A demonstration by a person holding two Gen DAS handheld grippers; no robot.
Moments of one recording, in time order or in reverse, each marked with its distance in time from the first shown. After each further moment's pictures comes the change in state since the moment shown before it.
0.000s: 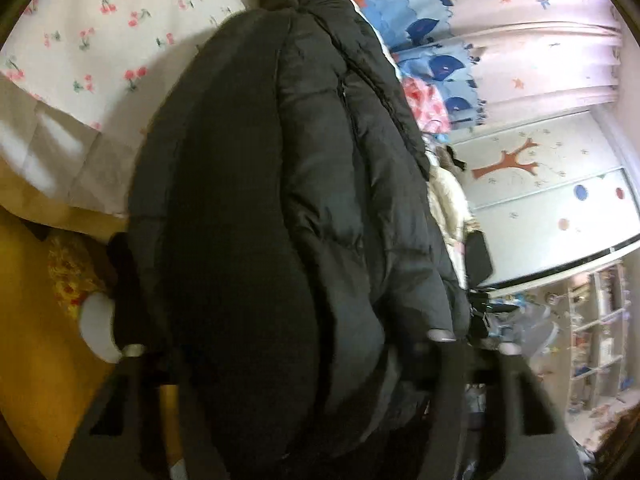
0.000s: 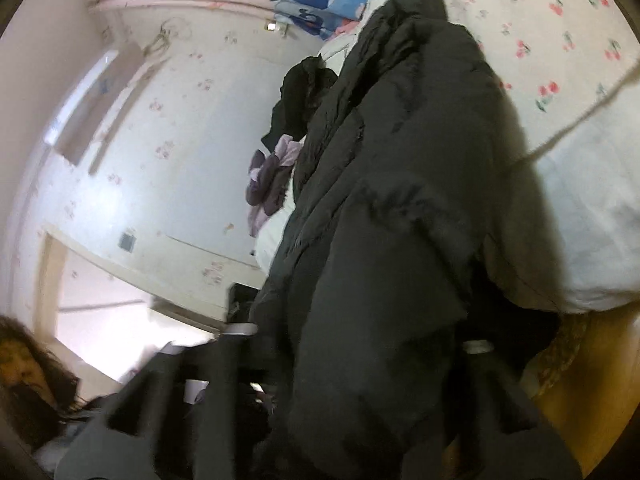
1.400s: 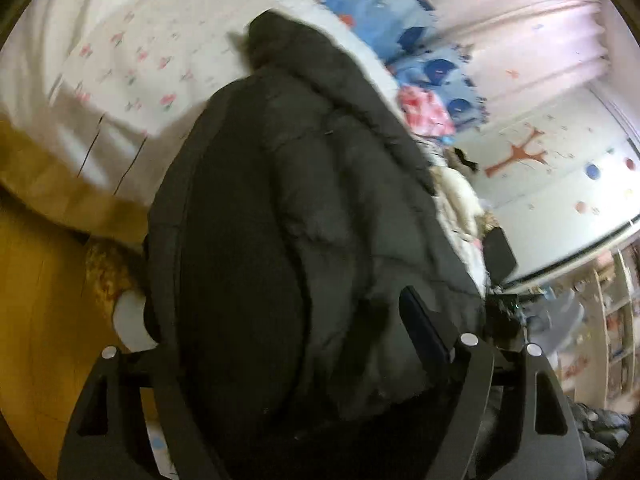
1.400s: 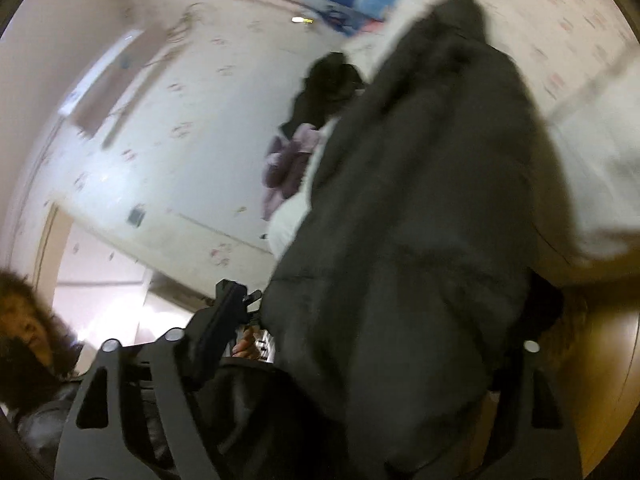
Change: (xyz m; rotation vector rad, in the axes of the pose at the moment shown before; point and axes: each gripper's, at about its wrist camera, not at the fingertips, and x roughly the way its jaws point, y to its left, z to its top) left arm -0.049 -0.025 -0.044 0.082 -0.074 0.086; right arm -0.034 0.032 -0.044 -0.033 0.006 0.018
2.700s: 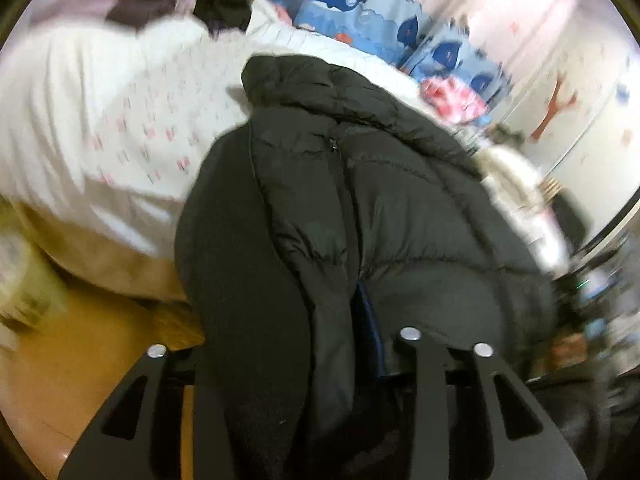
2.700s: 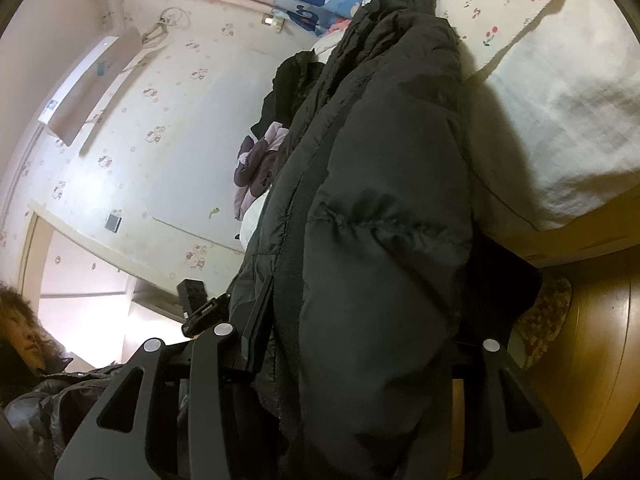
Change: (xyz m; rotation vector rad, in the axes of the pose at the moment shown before) left arm 0.000 -0.028 -0.002 0.214 -0.119 0.214; right arm 0.000 -0.035 -0.021 0.016 -0.001 -0.059
